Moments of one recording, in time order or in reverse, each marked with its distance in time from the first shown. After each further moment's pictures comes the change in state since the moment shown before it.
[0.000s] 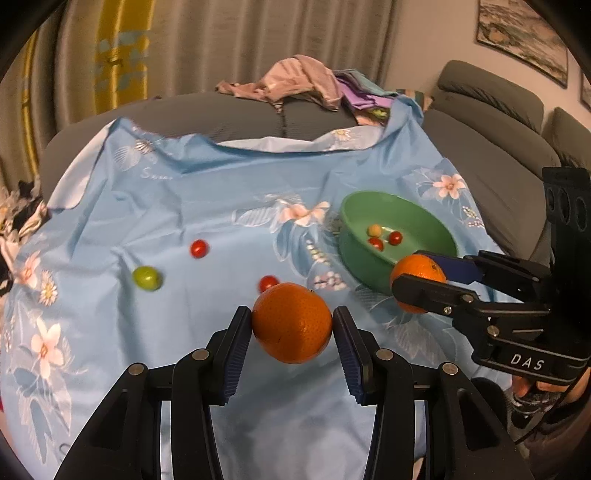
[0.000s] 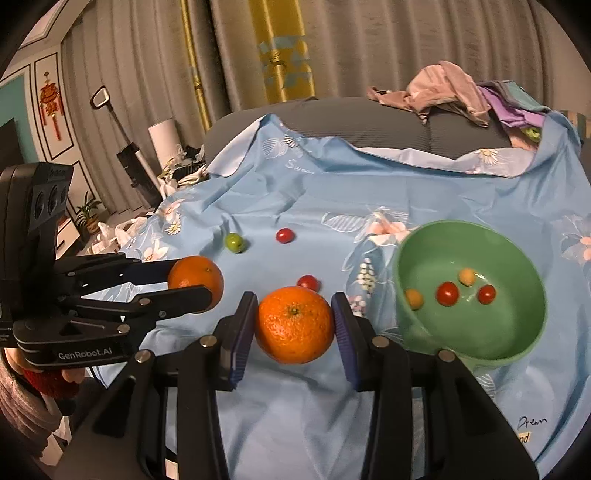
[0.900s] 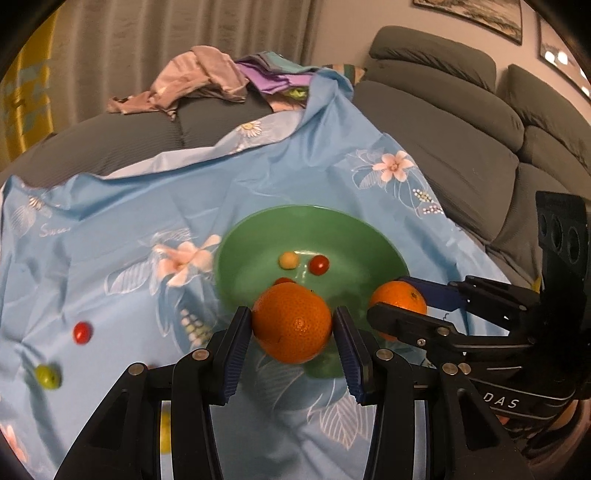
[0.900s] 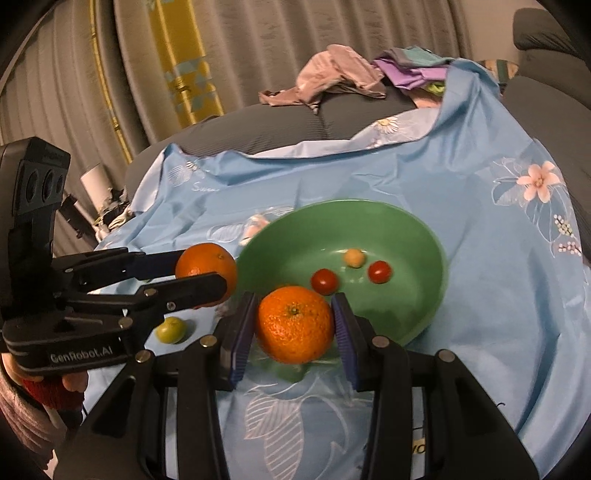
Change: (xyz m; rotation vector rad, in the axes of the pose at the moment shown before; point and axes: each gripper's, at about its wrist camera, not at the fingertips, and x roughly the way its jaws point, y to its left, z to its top) left arm 0.097 -0.100 0.064 0.185 0.050 -0.167; right arm -0.014 -0.117 -0.018 0.228 -0.044 -0.181
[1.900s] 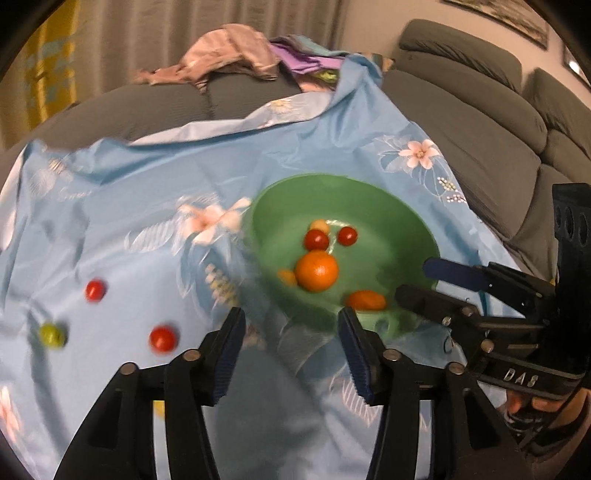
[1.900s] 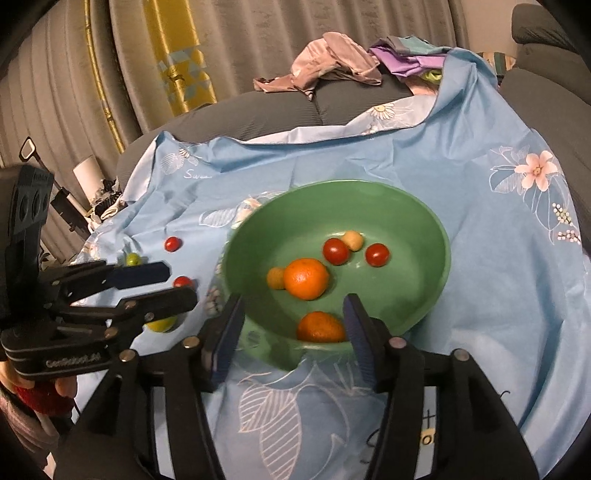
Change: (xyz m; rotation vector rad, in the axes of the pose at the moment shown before) left arm -0.010 0.021 -0.033 -0.106 0.048 0.071; right arm 0.006 0.004 -0.011 -0.007 0.038 -0.017
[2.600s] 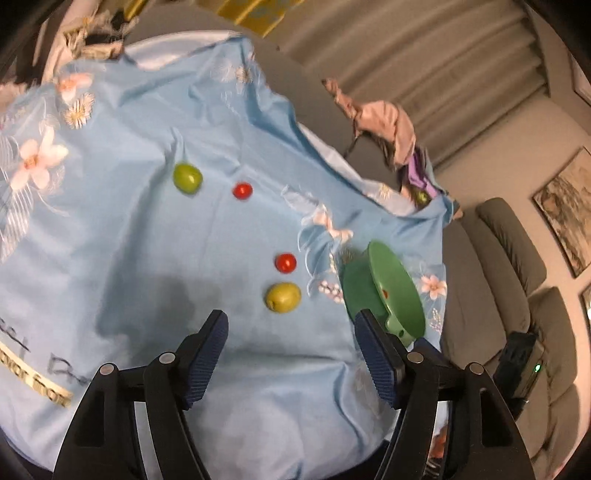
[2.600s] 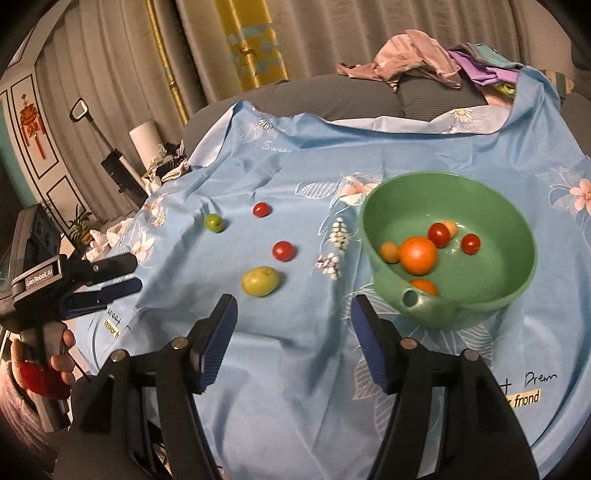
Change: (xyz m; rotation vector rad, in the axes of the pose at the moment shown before) left arm -0.112 0.129 -0.119 -0.691 -0.219 -0.109; right arm -0.015 0.085 -0.022 -0.130 0.068 0.176
